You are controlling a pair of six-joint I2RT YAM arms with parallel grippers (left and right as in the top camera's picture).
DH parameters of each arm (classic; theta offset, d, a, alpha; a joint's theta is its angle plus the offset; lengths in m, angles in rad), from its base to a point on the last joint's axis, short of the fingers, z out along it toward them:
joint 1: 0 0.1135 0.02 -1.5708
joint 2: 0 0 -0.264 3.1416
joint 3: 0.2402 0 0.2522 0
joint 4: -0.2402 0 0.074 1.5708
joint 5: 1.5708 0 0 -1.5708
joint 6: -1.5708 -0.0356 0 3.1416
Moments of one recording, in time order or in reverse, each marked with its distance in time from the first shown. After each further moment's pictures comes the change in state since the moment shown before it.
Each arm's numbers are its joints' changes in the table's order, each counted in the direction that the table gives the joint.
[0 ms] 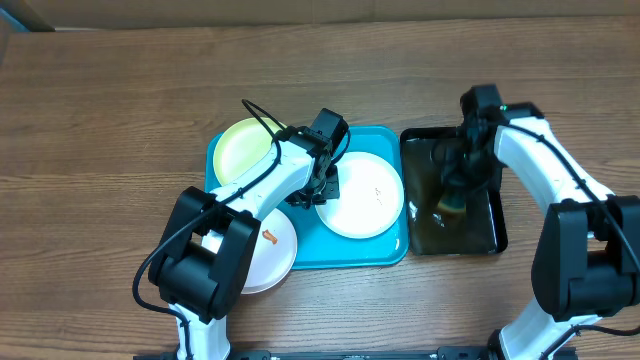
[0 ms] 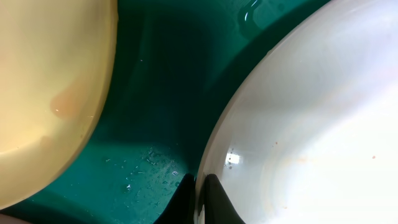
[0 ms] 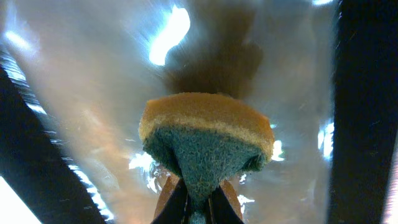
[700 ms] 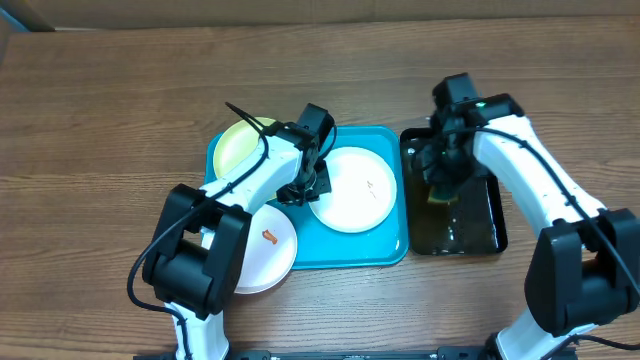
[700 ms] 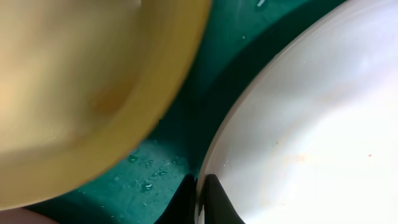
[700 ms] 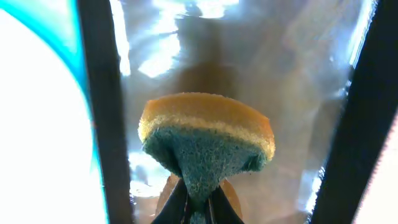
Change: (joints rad) left arm 0.064 0.000 0.000 -0.020 0.054 0.067; right arm 0.151 -0.047 0.063 -0.031 0.076 0.137
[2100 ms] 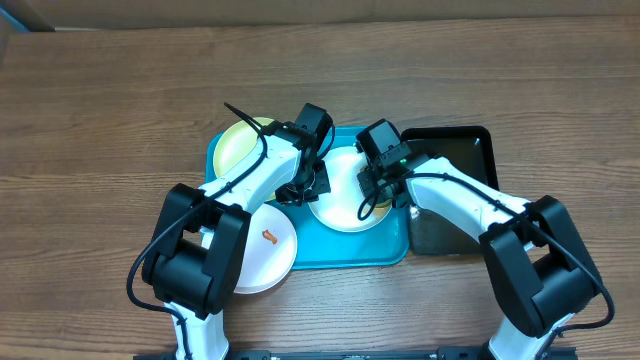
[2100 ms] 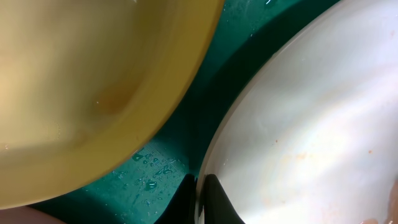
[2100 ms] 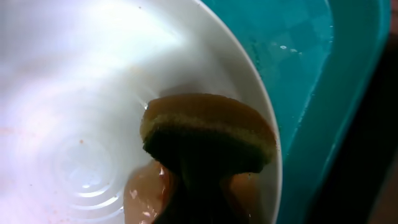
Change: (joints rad) left arm 0.003 0.000 0.000 -0.008 0.007 -0.001; right arm 0.280 0.066 -0.243 0.548 0.025 0.021
